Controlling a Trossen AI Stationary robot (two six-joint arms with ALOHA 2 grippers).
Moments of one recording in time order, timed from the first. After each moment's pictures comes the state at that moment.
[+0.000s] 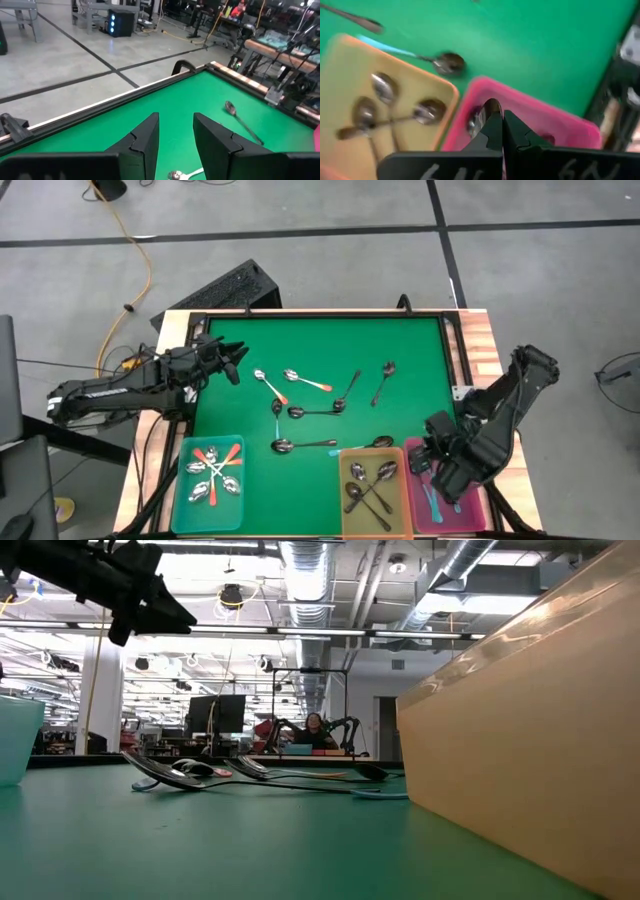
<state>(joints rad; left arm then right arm) 0.24 0.48 0.42 -0.19 -0.45 -0.36 0.87 1.49 1.38 -1.57 0.35 2.01</state>
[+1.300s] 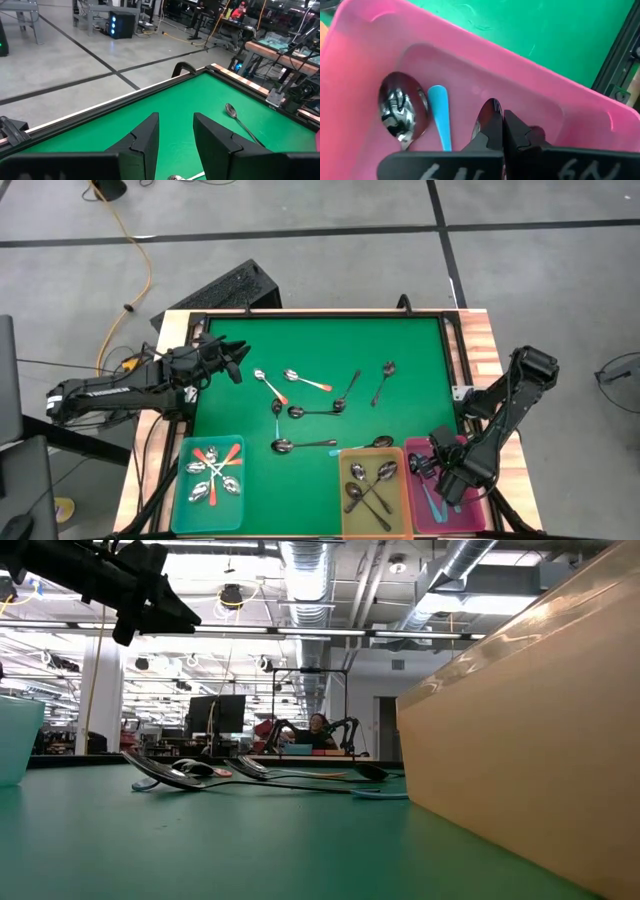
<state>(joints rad) 0.24 0.51 0.42 -0.14 -0.45 -0.36 0.99 1.49 0.90 -1.19 0.19 2.11</state>
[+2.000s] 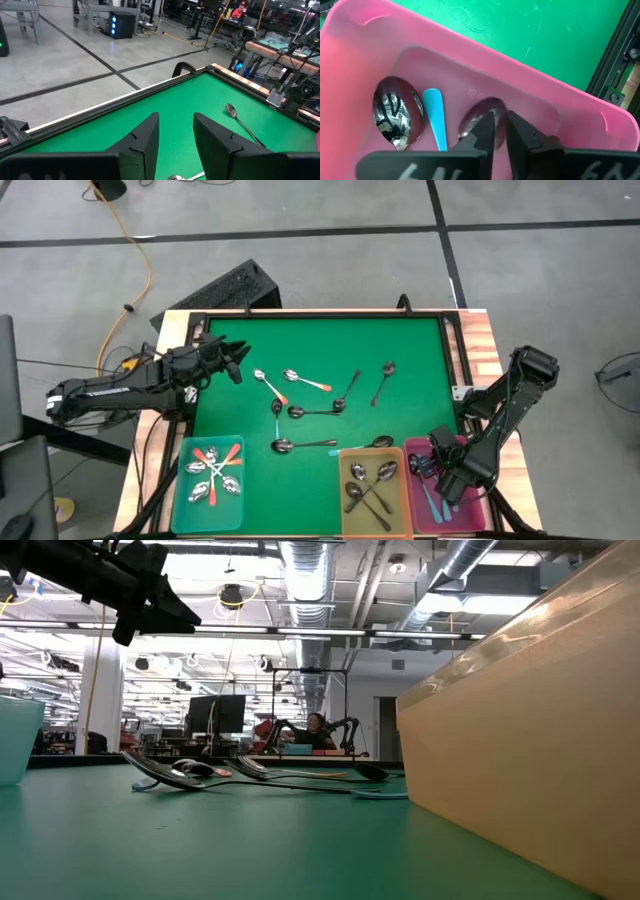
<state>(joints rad) 0.24 0.51 0.42 -0.14 -0.45 -0.36 0.99 1.49 0.89 -1.20 0.19 2.12</state>
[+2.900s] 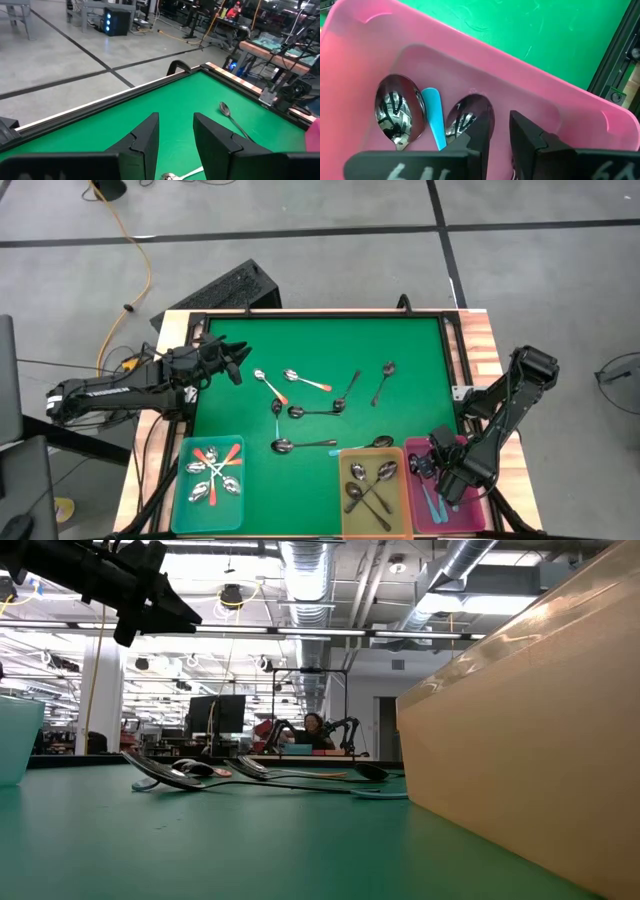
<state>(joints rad) 0.24 0.51 0.42 -0.14 -0.42 -0.38 0.99 1.49 0.89 -1.19 0.18 2.11</state>
